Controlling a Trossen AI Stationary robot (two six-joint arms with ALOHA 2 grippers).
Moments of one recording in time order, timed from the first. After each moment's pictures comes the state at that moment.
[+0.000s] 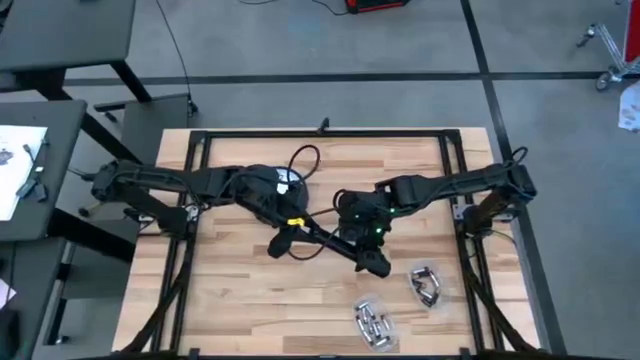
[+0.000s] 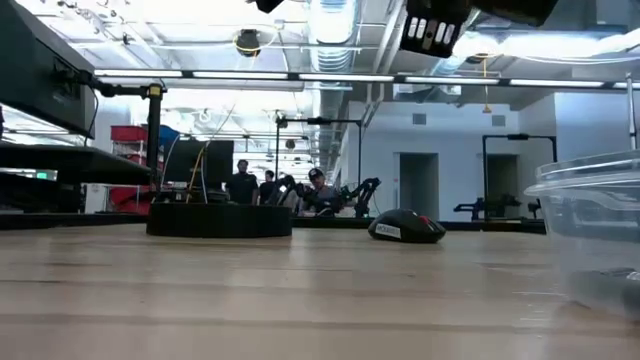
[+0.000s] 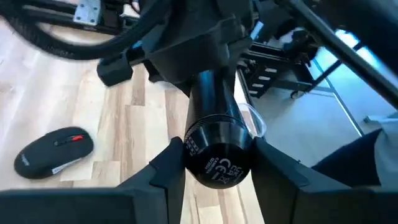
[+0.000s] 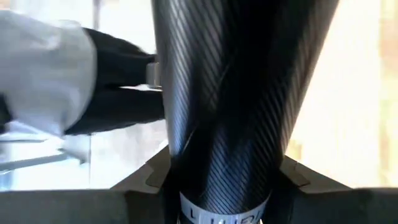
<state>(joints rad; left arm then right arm) -0.11 1.41 1.30 -0.26 0.21 -0.26 0.10 1.64 1.48 -0.82 -0.61 0.35</state>
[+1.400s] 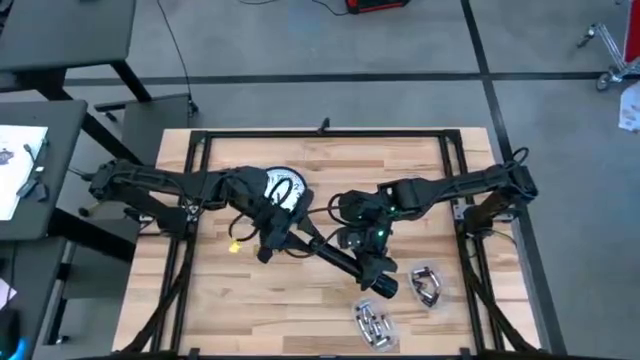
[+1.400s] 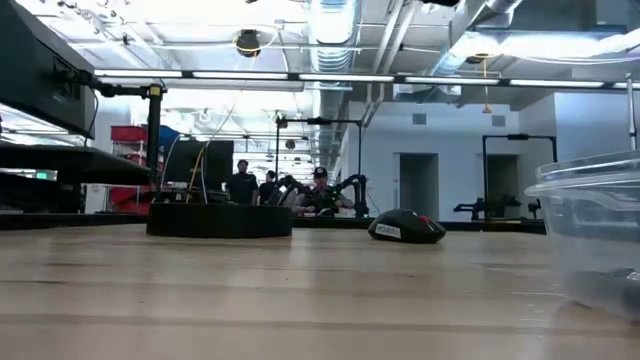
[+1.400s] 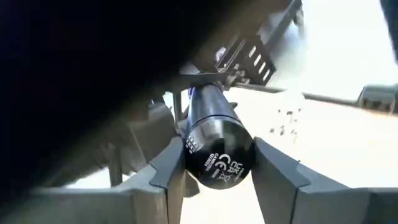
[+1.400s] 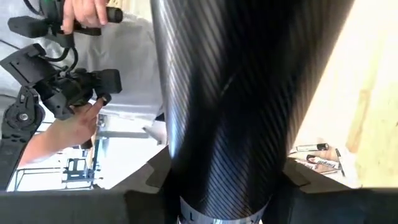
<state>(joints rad) -0.17 1.41 1.30 -0.12 0.28 0.95 0.10 1.64 1.48 -0.62 -0.91 0.50</state>
